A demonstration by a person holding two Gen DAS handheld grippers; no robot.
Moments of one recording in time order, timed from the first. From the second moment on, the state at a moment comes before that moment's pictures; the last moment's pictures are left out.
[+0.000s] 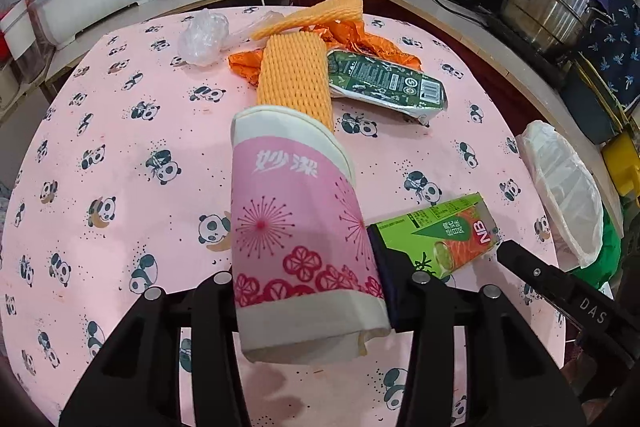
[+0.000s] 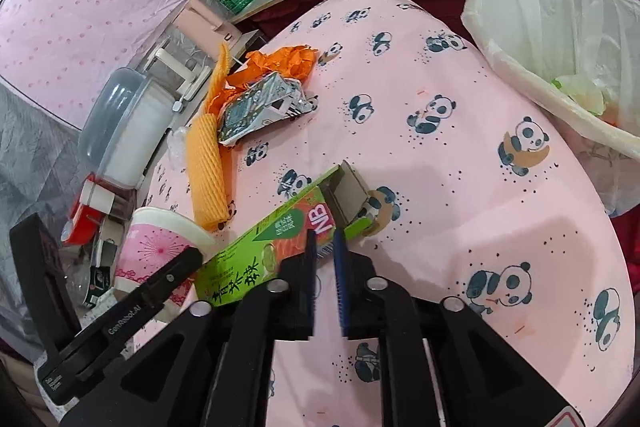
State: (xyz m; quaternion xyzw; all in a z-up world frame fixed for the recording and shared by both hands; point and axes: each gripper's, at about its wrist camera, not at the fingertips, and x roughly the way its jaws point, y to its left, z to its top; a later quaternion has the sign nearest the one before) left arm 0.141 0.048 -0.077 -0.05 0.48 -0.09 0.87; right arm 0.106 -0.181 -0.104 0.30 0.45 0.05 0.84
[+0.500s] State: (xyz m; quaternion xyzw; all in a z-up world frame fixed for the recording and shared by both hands) left arm 0.146 0.057 -0.062 -0.04 0.46 -0.08 0.88; right arm 0.146 -0.191 -0.117 0.26 0.46 0.04 0.85
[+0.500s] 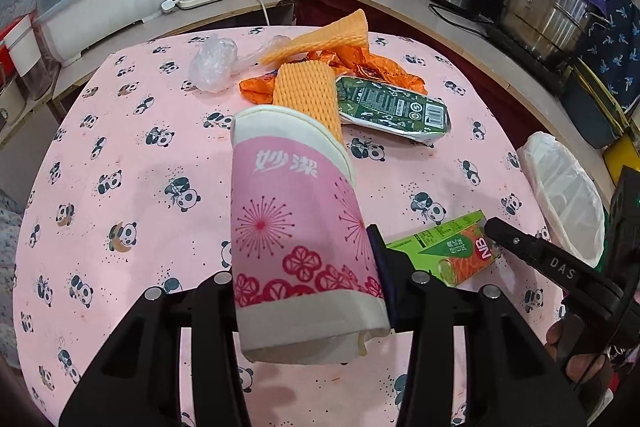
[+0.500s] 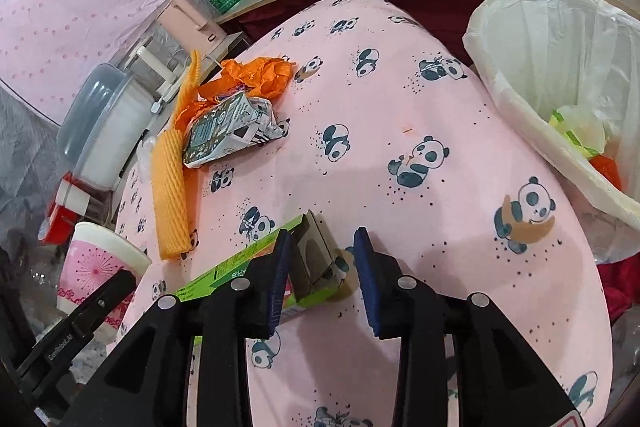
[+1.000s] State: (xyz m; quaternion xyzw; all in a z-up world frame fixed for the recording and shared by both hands) left arm 0.149 0.042 -0.067 -0.03 0.47 -0.10 0.88; right arm 0.139 -0.181 -0.095 0.24 0.44 0.06 0.86
